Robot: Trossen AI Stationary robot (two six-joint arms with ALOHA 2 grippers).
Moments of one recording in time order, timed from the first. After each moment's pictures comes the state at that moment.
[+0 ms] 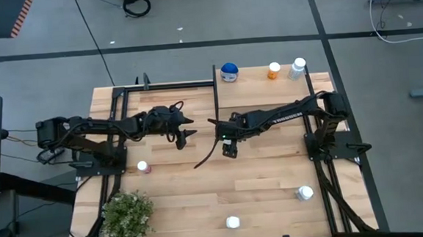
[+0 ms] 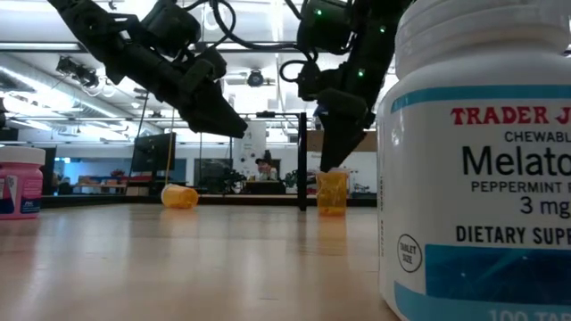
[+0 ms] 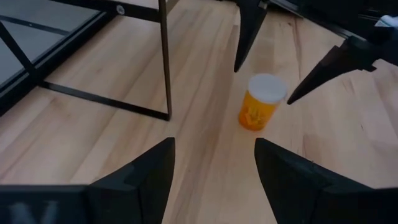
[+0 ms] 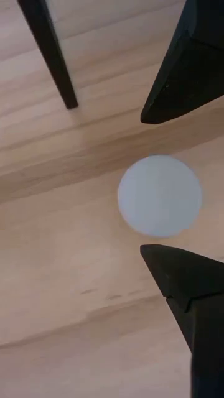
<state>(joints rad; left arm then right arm) 0.26 1.31 0.56 0.25 0.02 -0.06 -0.02 1.81 1.27 -0.64 0.23 0.24</state>
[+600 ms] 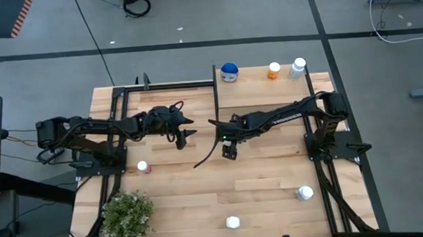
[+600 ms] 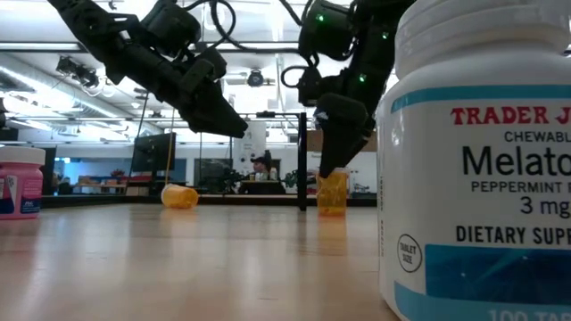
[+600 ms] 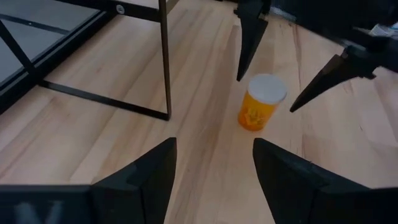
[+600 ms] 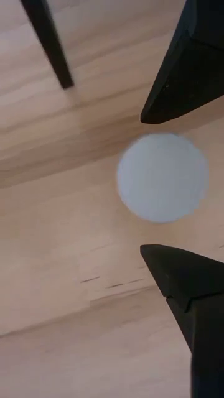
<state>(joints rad) 0.26 1.31 0.56 0.25 0.02 -0.07 -0.02 1.81 1.23 -0.58 0.19 0.27</state>
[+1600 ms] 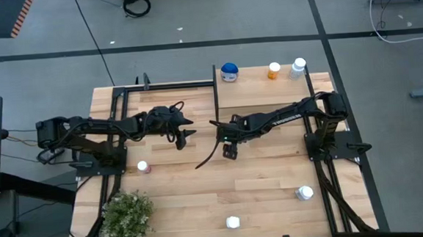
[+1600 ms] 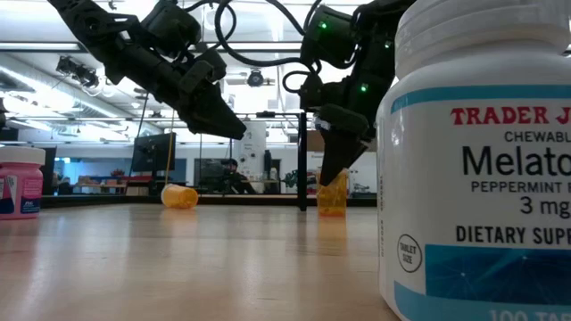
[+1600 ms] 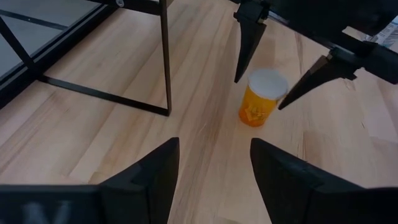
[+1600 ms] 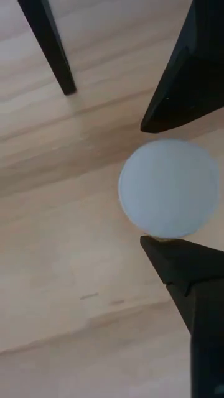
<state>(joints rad) 0.26 1.31 0.56 0.23 0.02 -0.07 -0.02 1.81 1.18 -0.51 0.23 0.24</state>
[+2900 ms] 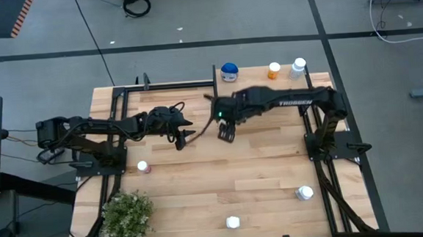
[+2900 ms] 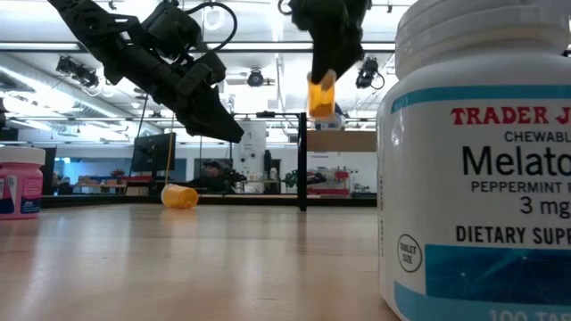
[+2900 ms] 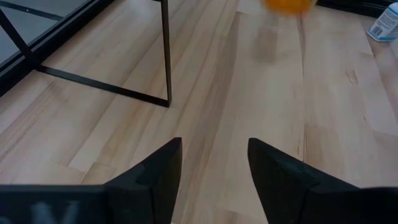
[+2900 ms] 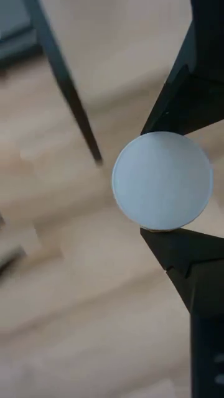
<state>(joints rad) 0.26 1.31 0.57 0.20 0.02 -0.07 -0.07 1.81 1.79 -1.15 0.21 0.29</state>
